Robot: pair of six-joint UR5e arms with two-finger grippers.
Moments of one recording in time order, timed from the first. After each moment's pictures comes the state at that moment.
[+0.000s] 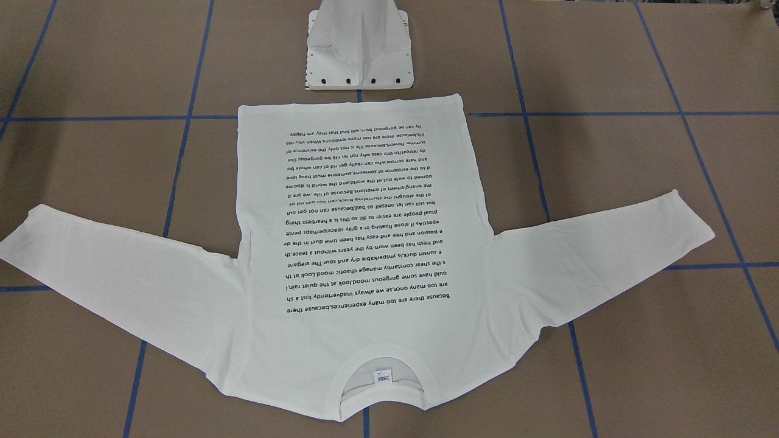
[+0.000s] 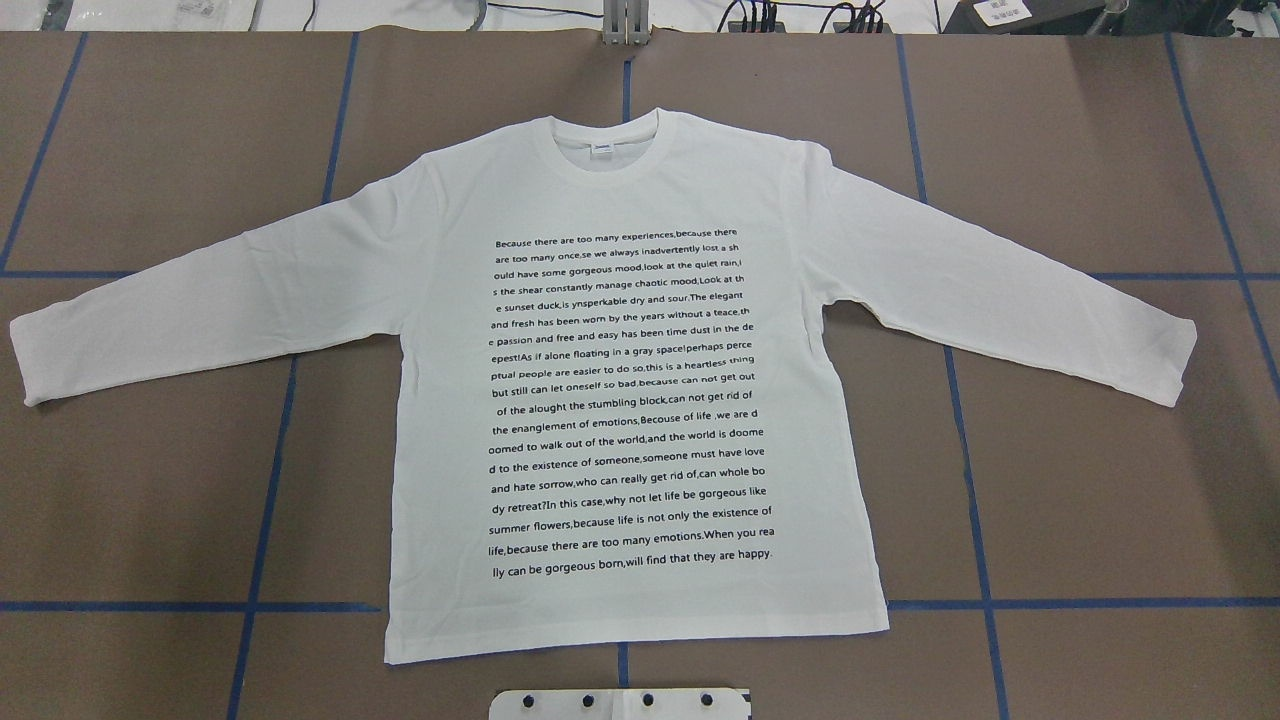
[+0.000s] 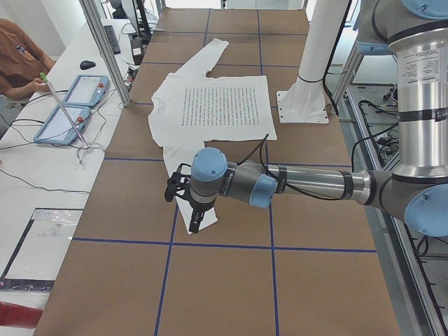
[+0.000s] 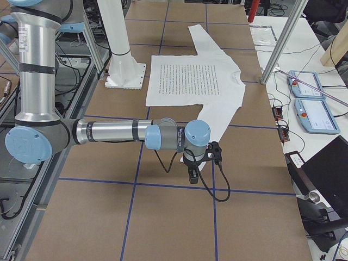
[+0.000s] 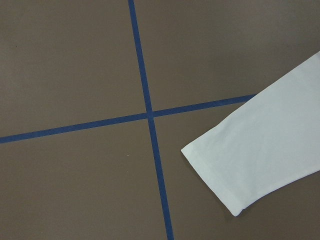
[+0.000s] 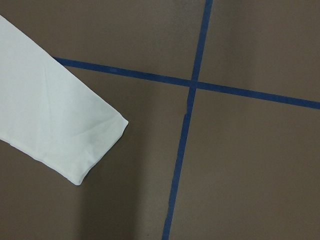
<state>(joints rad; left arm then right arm) -1.55 -1.43 -1.80 -1.78 -2.38 -0.05 1.55 -1.64 1.72 -1.62 2.37 -0.14</state>
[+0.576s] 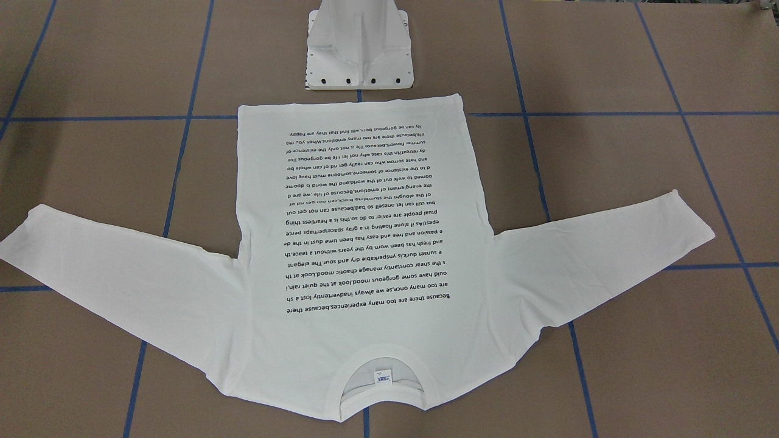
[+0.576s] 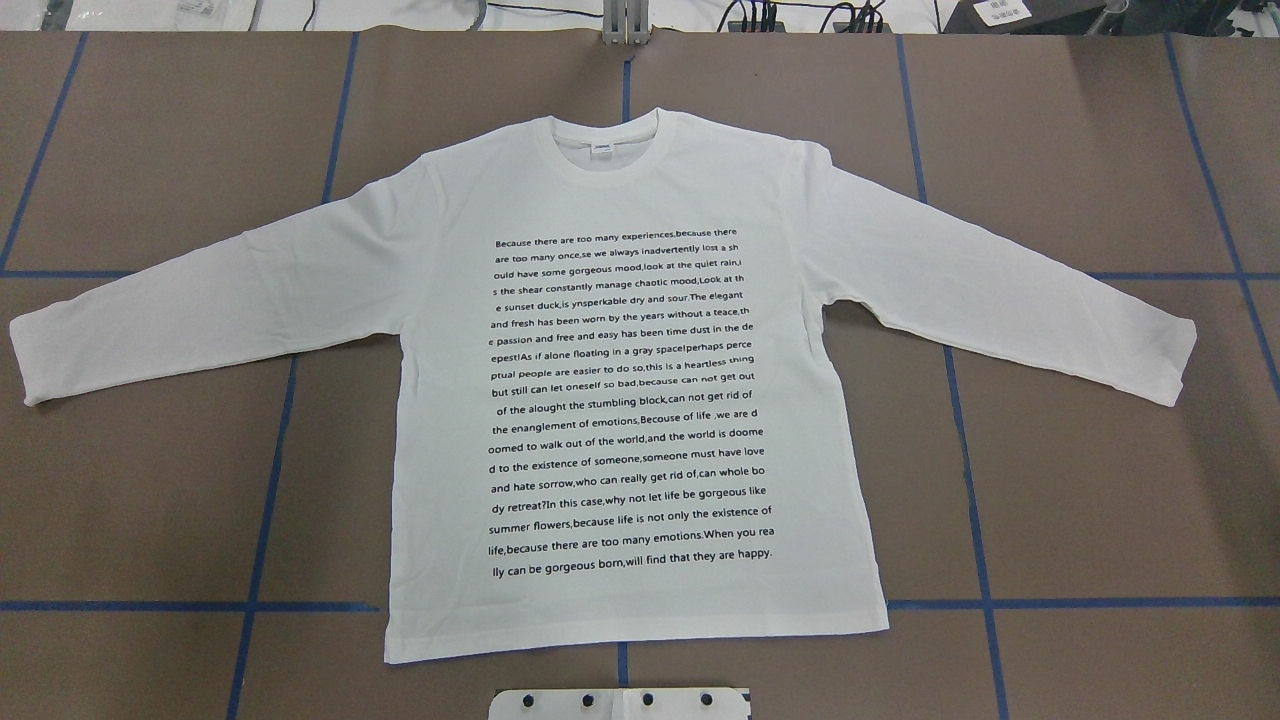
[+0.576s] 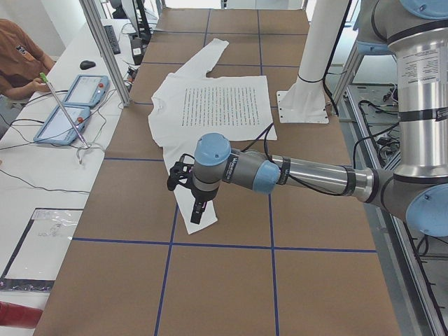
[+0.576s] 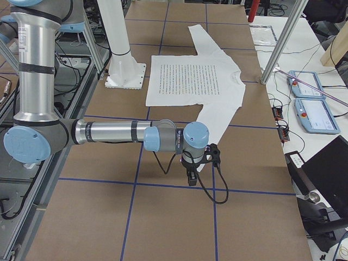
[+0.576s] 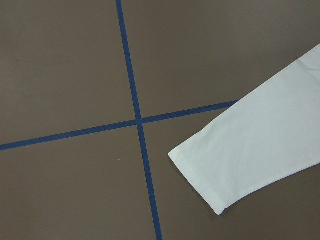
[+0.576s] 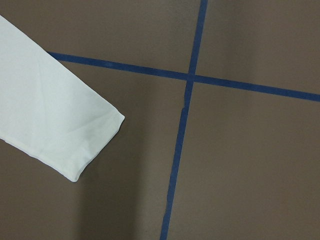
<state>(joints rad) -1.54 -1.40 -1.88 -1.74 -2.34 -0.05 1.55 -1.65 1.70 -1.62 2.37 -0.13</state>
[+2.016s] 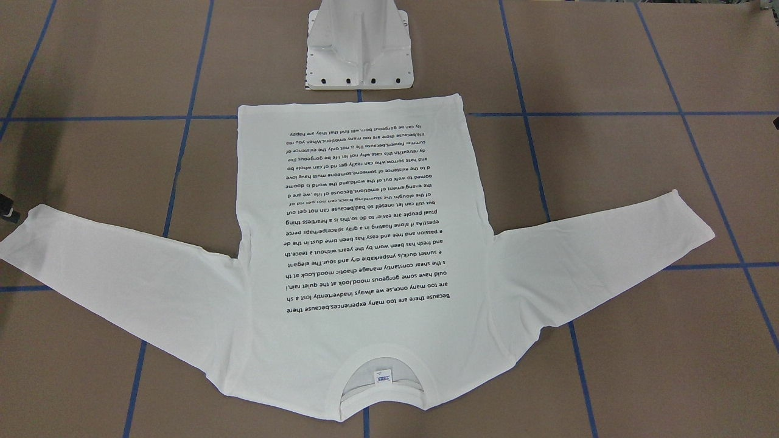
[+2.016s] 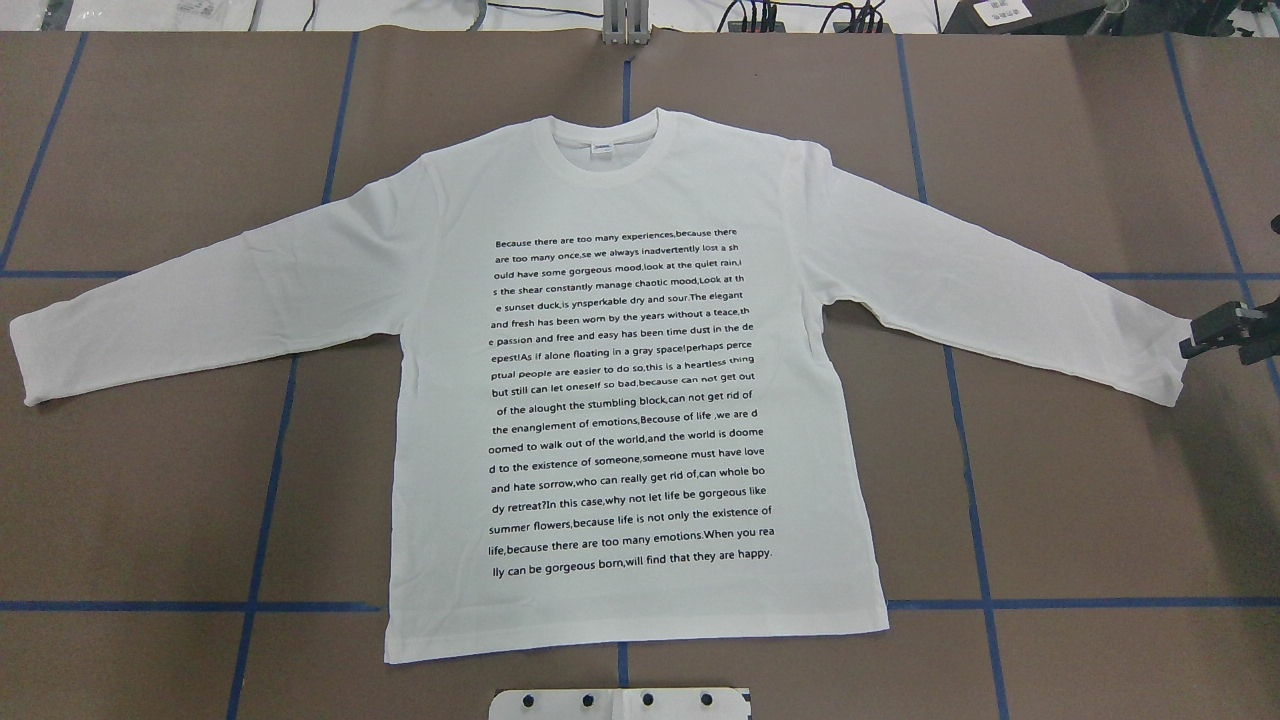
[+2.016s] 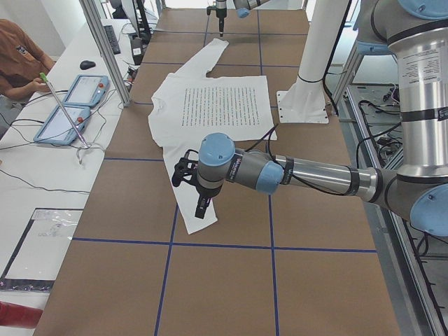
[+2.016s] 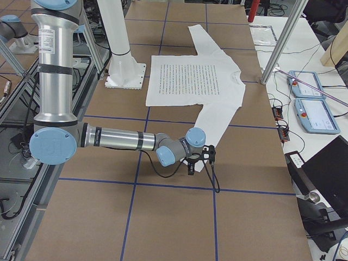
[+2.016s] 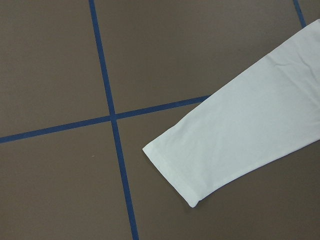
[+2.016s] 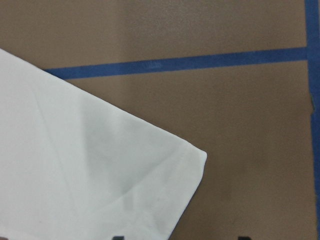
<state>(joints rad) -1.53 -1.39 -1.89 -1.77 -2.41 -0.06 1.18 -1.62 1.46 -0.98 2.34 0.70</state>
